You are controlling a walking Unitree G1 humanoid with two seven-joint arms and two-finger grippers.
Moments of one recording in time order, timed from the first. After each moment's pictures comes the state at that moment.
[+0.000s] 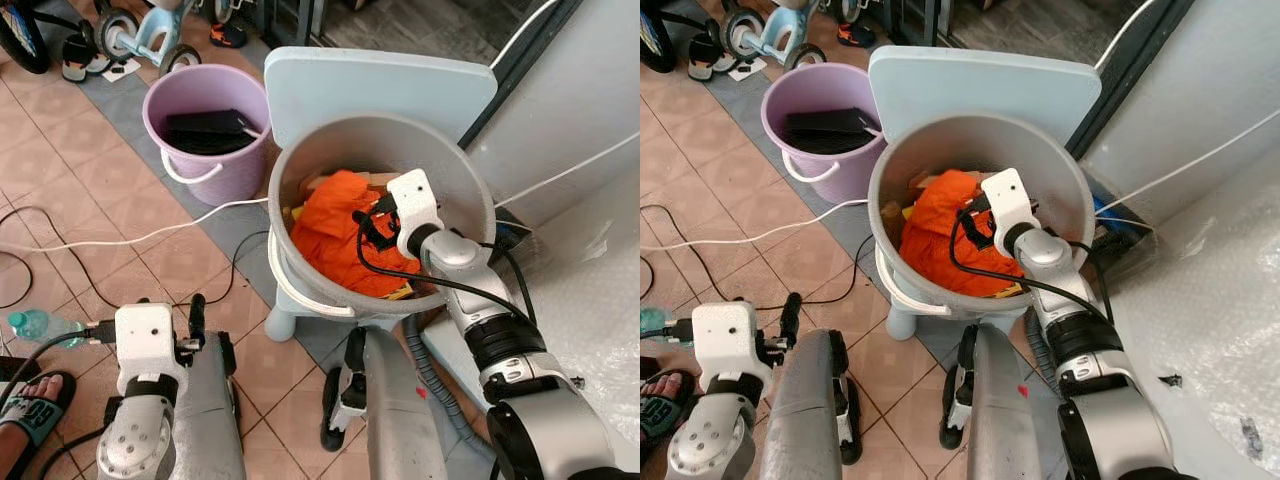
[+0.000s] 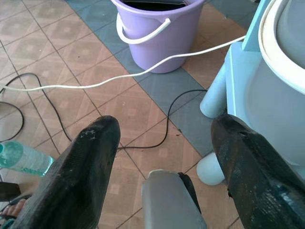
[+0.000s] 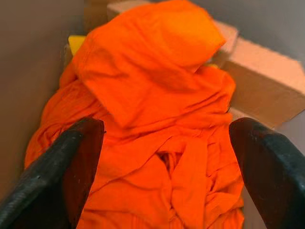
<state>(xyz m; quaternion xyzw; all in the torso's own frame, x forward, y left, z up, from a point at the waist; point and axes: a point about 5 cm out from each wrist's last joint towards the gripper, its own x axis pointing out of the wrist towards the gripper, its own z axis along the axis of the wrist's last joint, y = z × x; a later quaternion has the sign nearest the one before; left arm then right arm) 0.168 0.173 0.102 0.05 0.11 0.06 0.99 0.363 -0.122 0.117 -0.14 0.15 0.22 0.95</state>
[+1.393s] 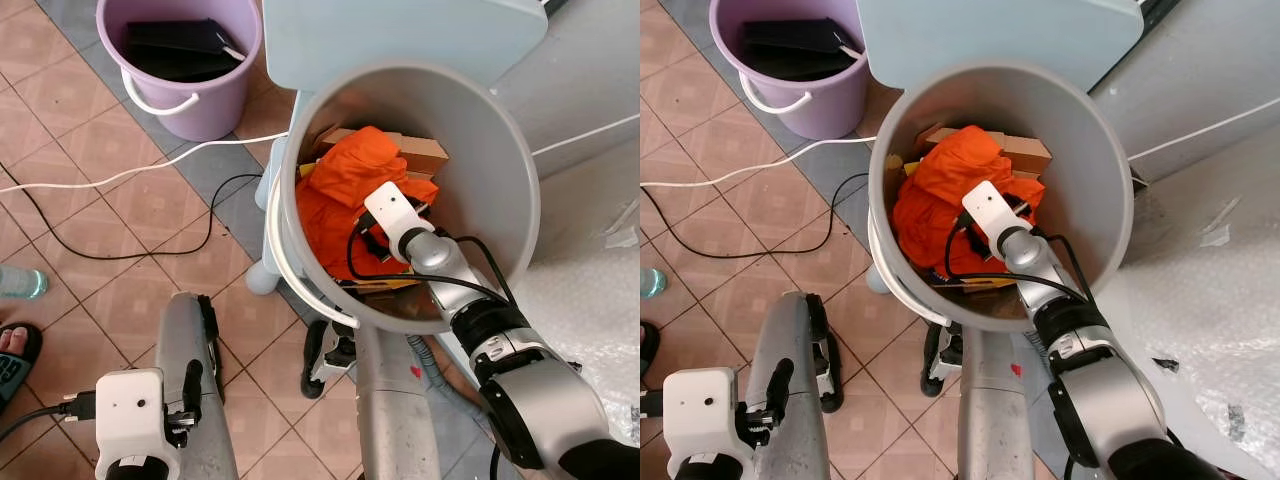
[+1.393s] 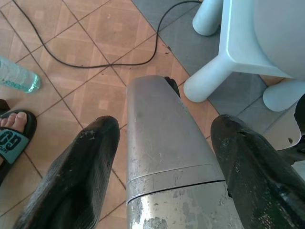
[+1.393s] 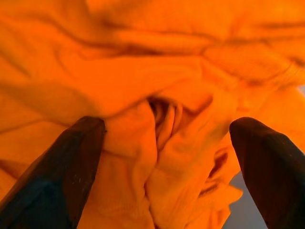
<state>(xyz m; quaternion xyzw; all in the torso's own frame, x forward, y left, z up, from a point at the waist) 0.106 0.159 0.114 0.03 0.20 0.07 0.98 0.373 -0.129 0.102 -0.29 0.17 0.15 0.93</state>
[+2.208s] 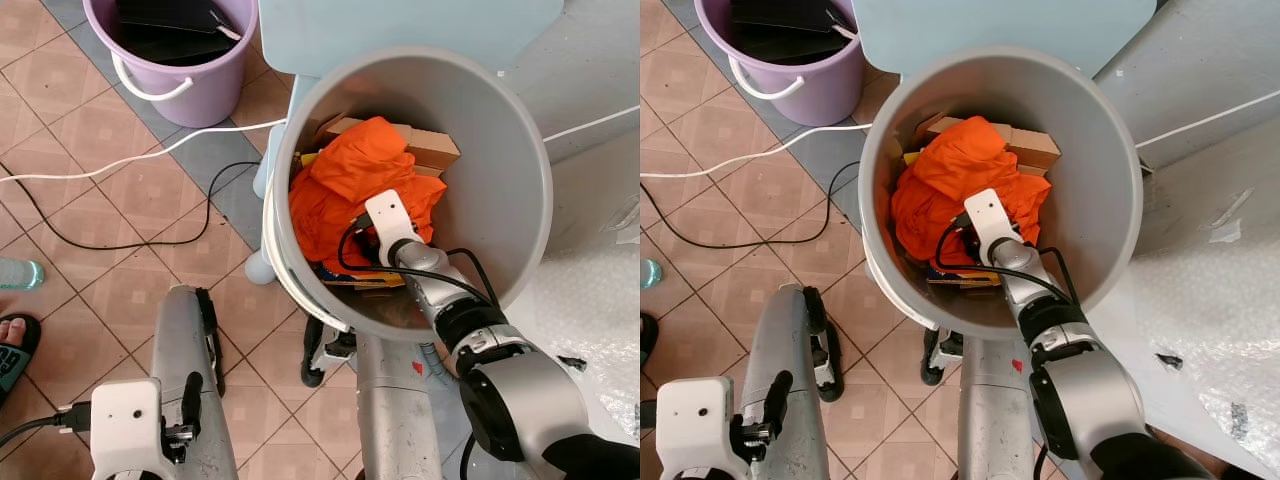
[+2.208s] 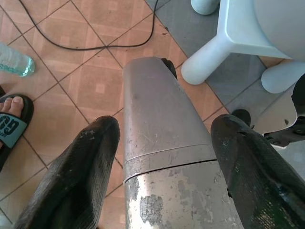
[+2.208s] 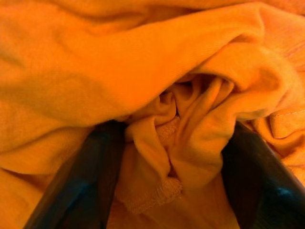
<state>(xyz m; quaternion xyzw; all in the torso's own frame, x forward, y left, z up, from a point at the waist) 0.098 0.158 0.120 0.02 0.22 0.07 0.97 0.374 -0.111 0.096 -0.17 0.20 0.13 0.96</state>
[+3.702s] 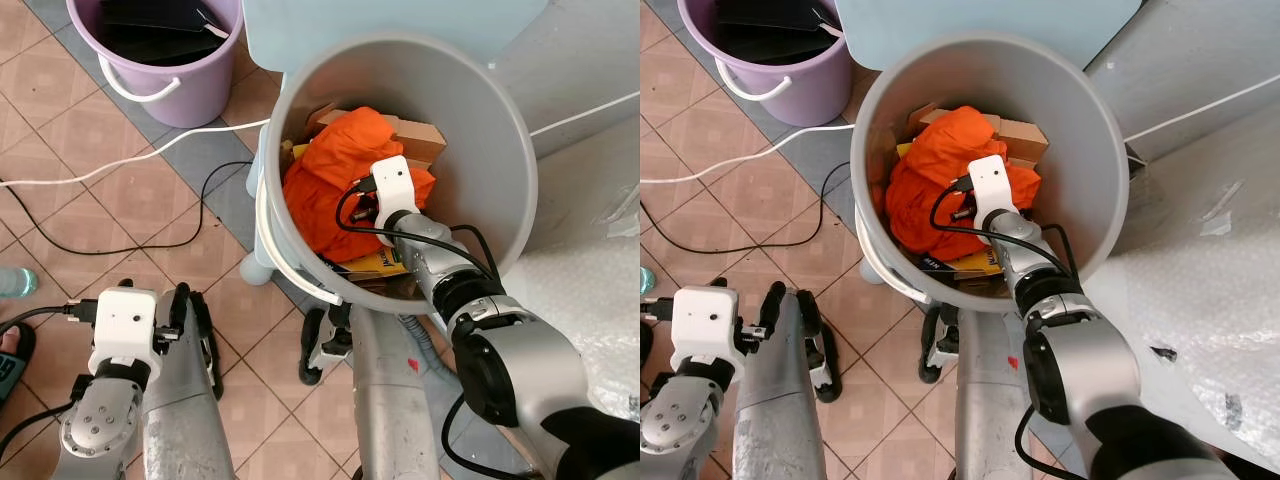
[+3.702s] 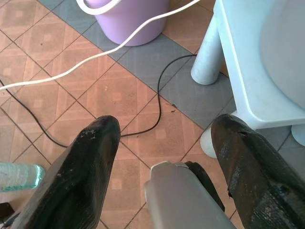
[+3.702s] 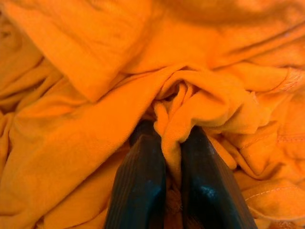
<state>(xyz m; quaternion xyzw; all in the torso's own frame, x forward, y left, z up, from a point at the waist) 0.201 0.207 0.112 0.13 0.06 0.03 0.99 0.394 -0.104 0.135 -0.07 0.14 0.14 0.98</state>
